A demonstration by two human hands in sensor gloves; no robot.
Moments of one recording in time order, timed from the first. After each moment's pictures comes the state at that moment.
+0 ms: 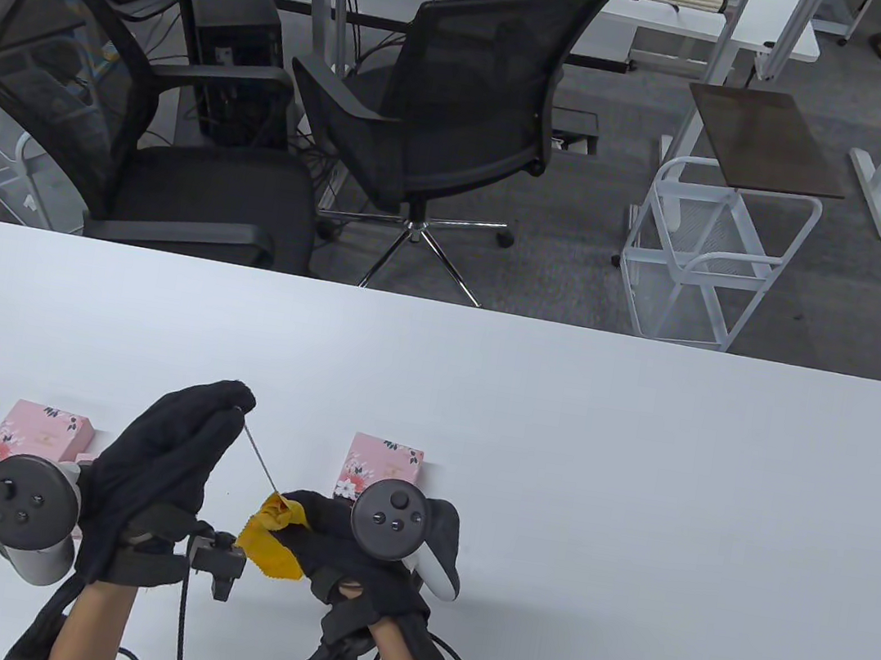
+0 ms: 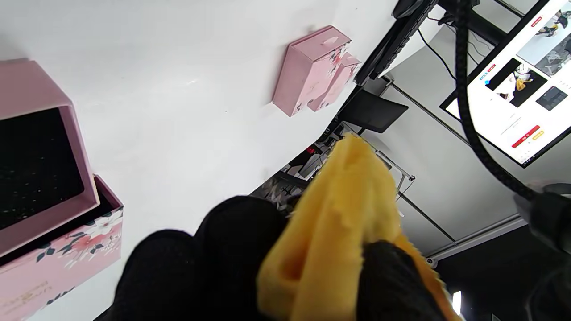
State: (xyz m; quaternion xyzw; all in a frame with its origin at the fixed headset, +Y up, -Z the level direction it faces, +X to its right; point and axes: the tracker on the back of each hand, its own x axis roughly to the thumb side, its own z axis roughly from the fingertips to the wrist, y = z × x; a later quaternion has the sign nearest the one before) left_hand -0.262 -0.577 -0.265 0.28 -0.11 0.55 0.77; right_hand -0.033 -0.689 -0.314 0.24 0.12 0.87 0.41
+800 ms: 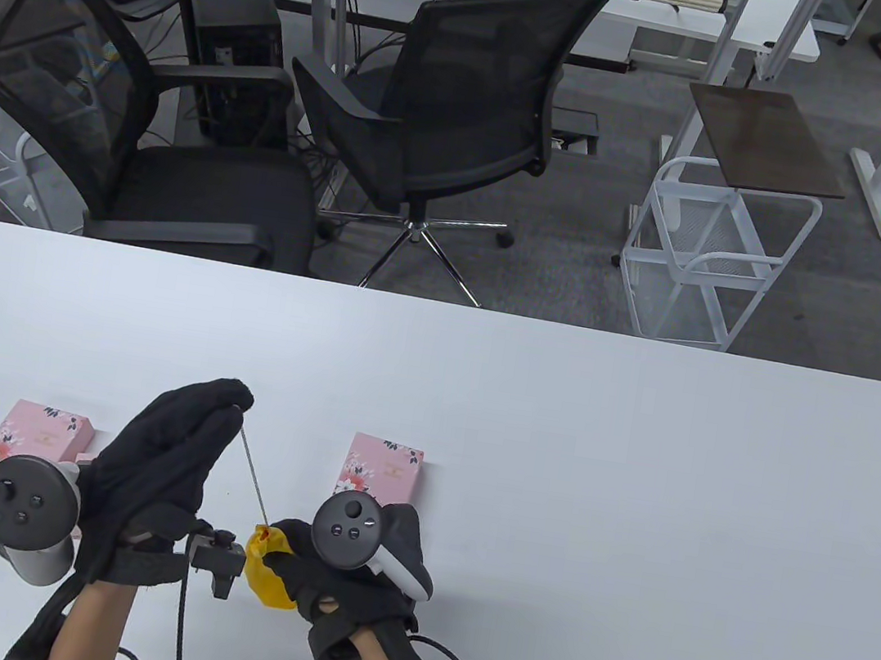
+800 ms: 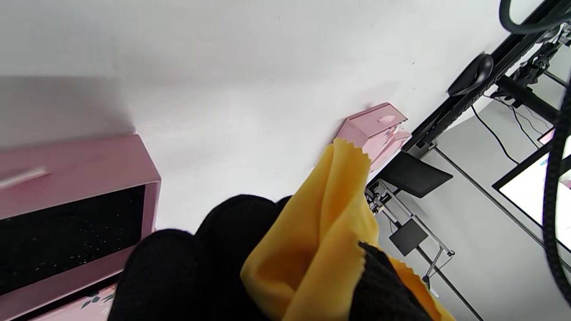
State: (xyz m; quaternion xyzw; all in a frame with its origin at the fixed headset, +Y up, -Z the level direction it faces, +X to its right) left_hand -0.262 -0.577 -0.265 0.29 -0.11 0.55 0.78; right_hand -0.052 -0.710 -0.310 0.25 0.18 0.91 0.29
